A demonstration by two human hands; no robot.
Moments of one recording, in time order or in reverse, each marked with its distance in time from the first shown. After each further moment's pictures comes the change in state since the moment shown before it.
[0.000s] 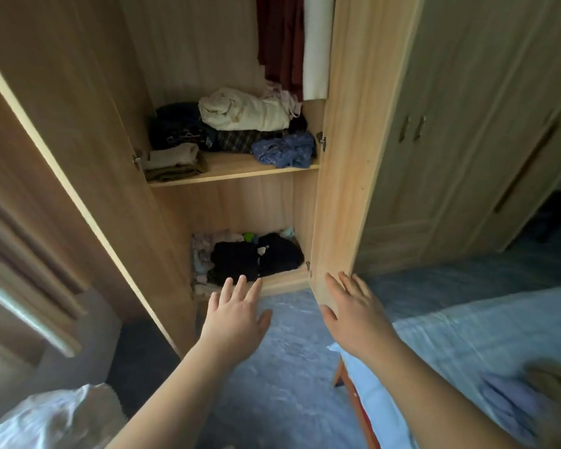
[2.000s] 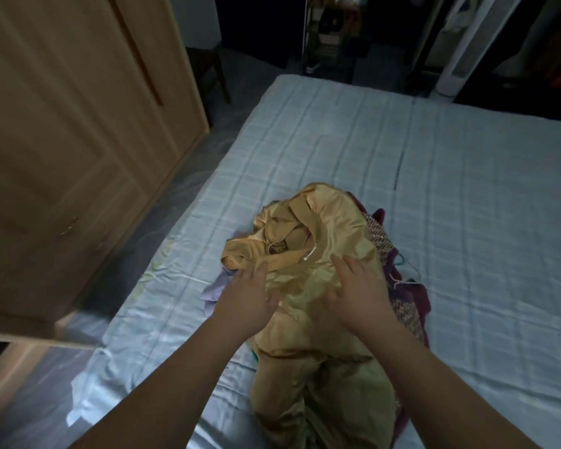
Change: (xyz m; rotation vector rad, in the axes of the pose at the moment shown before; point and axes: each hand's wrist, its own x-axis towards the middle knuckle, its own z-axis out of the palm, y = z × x) left_hand -0.015 0.695 0.278 0.081 -0.479 0.994; right_hand -0.356 0.591 0.004 0.202 0.122 1.081
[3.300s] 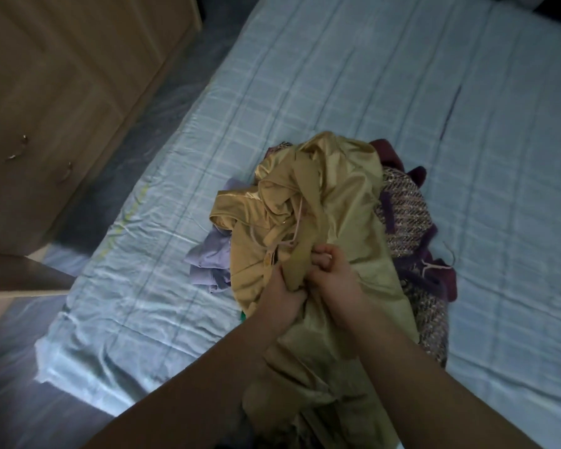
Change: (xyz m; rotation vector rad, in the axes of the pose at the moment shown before) left_hand 0.086 -0.003 0.132 -1.183 -0.122 -0.377; right_hand 0.100 -0.024 0.119 1.198 -0.229 0.507
